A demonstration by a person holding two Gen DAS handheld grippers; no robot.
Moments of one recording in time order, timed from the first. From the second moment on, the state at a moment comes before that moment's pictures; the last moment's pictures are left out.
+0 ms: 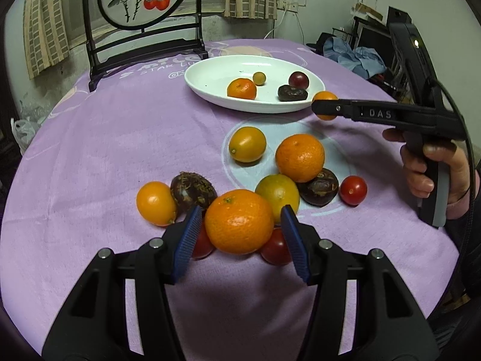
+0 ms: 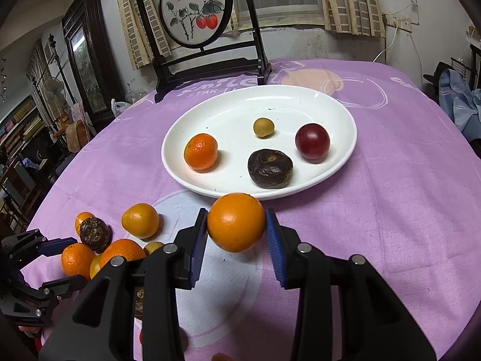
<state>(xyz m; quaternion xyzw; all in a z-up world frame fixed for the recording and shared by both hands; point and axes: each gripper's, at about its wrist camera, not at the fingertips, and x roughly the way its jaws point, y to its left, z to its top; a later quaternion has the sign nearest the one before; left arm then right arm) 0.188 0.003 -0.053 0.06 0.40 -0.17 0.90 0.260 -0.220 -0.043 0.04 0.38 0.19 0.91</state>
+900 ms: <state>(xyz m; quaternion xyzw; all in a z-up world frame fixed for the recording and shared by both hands) 0.259 -0.024 0.020 0.01 0.35 -0.22 0.91 0.264 -0.221 -0.009 0.08 0.28 0.22 0.93</state>
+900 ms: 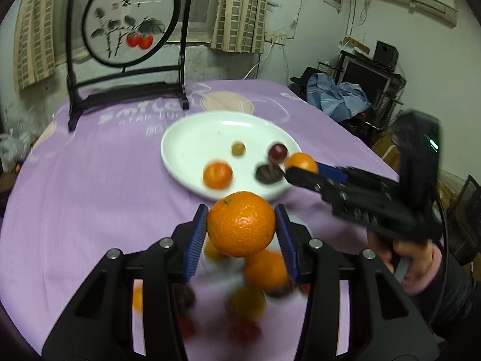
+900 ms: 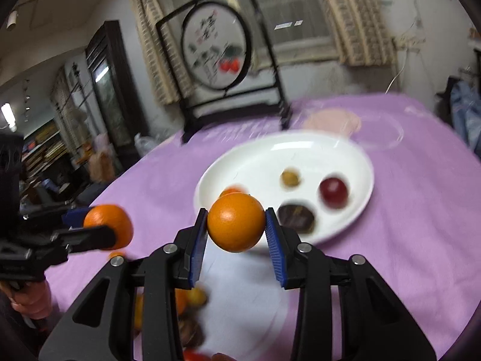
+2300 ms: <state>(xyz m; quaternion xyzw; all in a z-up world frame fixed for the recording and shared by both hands) 0.225 0.071 -0.031 -0.02 0.35 -0.01 0.94 0.227 -0.152 -0.025 0.01 0.37 0.32 0.87</state>
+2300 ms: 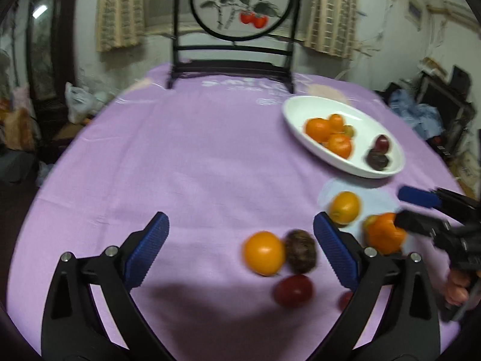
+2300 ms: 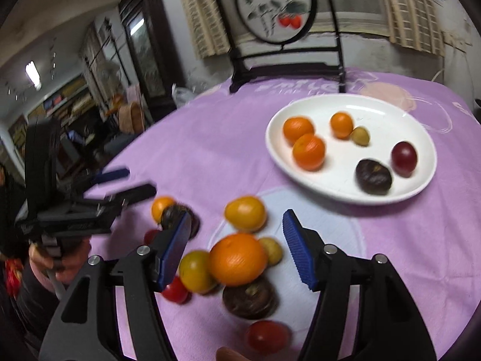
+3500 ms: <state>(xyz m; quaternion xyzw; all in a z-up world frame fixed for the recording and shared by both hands) 0.241 0.075 -0.018 -0.10 0.35 -0.10 0.93 0.235 -0.198 -0.021 0.10 0.37 0.28 0.88</state>
